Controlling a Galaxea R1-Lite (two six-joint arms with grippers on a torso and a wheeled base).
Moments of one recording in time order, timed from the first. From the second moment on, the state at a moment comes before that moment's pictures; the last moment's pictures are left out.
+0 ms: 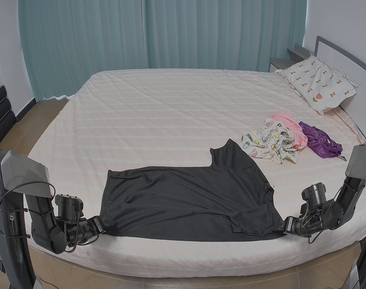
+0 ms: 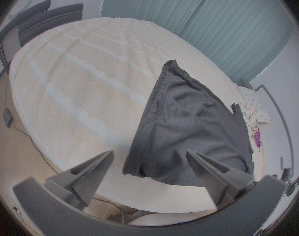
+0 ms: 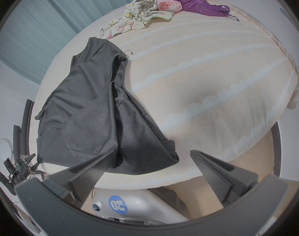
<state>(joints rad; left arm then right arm) -0.07 2.32 -0.33 -1.20 -0.07 -0.57 0.12 2.17 -0.46 -0.65 0.03 0.47</state>
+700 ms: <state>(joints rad) -0.08 2.36 -0.27 -1.18 0.09 -0.50 0.12 2.18 -0.45 -0.64 0.03 0.45</state>
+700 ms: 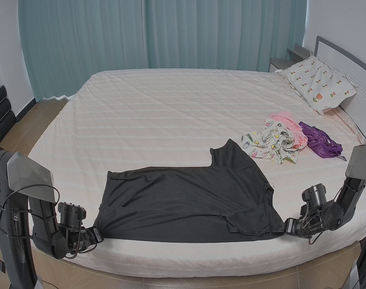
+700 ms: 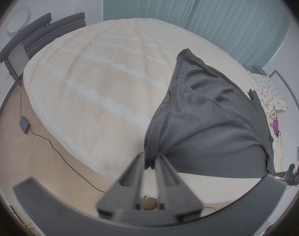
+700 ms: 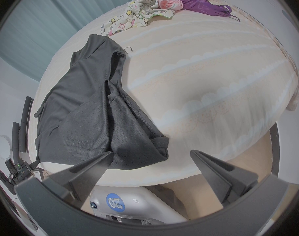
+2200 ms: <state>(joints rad) -0.04 2.34 -0.62 -1.04 -0.15 -0.49 0.06 2.14 -0.42 -0.95 0.17 0.44</state>
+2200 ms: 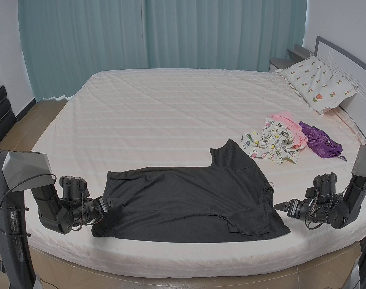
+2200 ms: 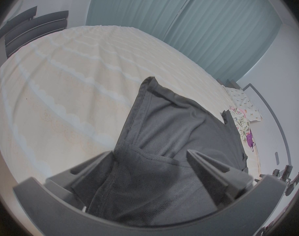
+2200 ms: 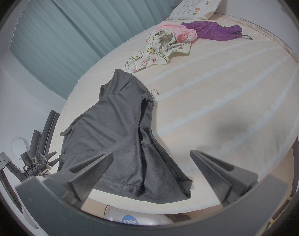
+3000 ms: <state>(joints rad) -0.04 2.39 -0.63 -1.05 -0.04 -0.54 0.15 2.37 -0.66 -1.09 0.26 0.44</state>
